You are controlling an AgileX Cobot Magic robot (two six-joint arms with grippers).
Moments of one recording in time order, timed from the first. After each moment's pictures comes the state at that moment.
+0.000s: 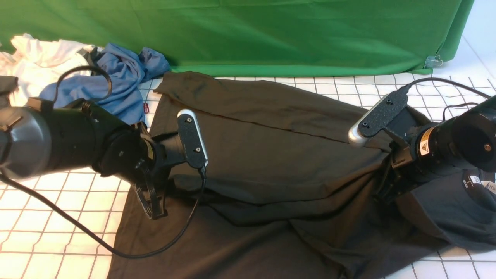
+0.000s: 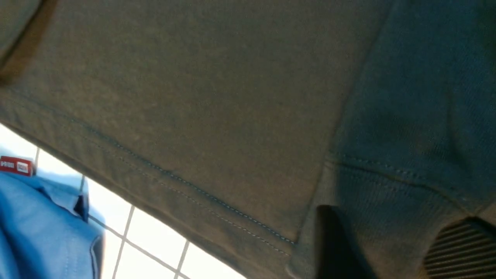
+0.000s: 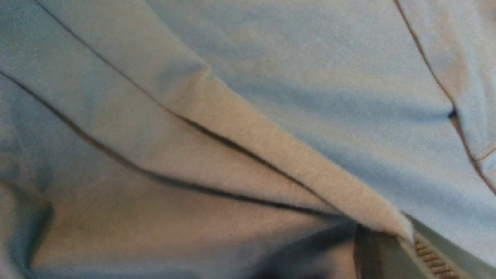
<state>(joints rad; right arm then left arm) 0.39 1.55 -0.97 -0.11 0.46 -0.30 -0.33 1.72 -0.97 0.19 0.37 0.75</state>
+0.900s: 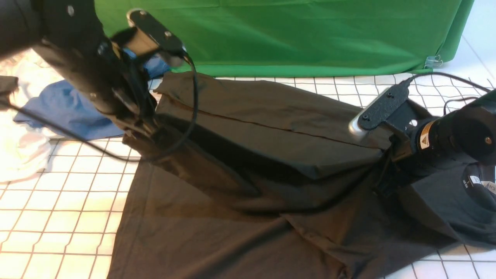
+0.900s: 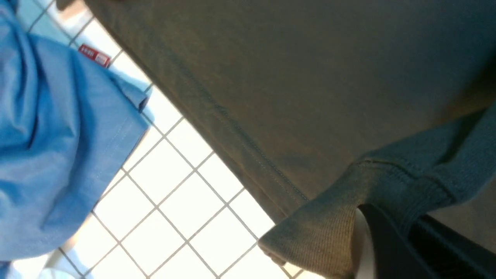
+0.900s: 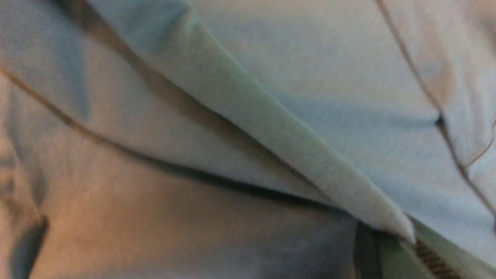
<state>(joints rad) 0.39 1.55 -1.01 -0.11 0.46 -0.29 -0.23 1.62 -1.42 -0.07 0.98 0.53</state>
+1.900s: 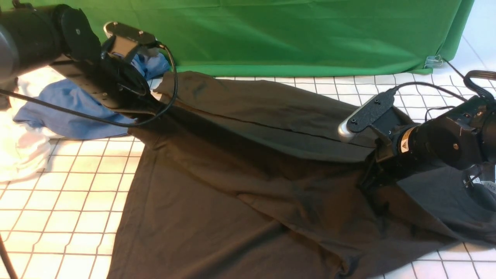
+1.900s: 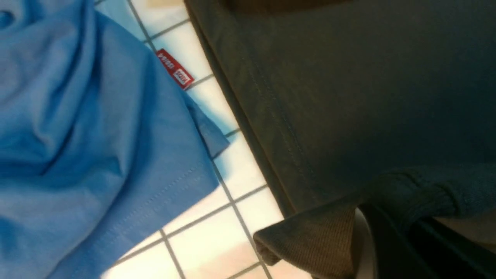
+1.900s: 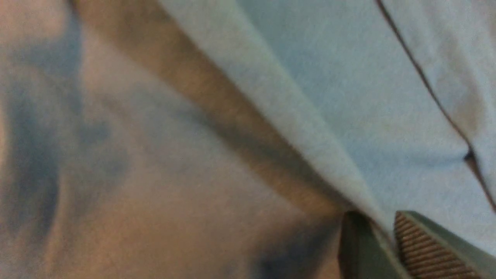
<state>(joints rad) 0.36 1.70 -1.01 -0.11 0.31 -0.25 -0.08 1.85 -1.45 -0.20 0.69 0.48</state>
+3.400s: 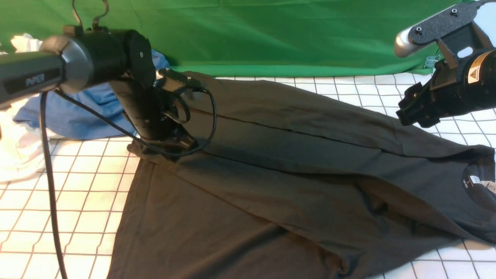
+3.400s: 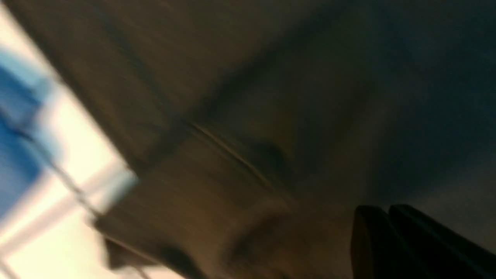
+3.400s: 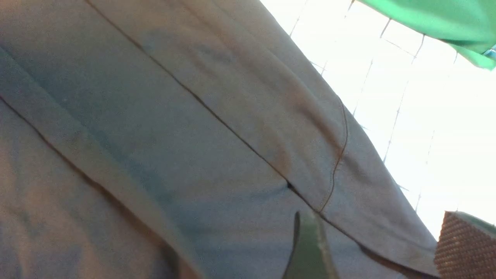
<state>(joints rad) 0.30 1.47 -1.17 -0.16 0.52 -0.10 -0.20 2.05 -1.57 -0.13 0.85 0.40</state>
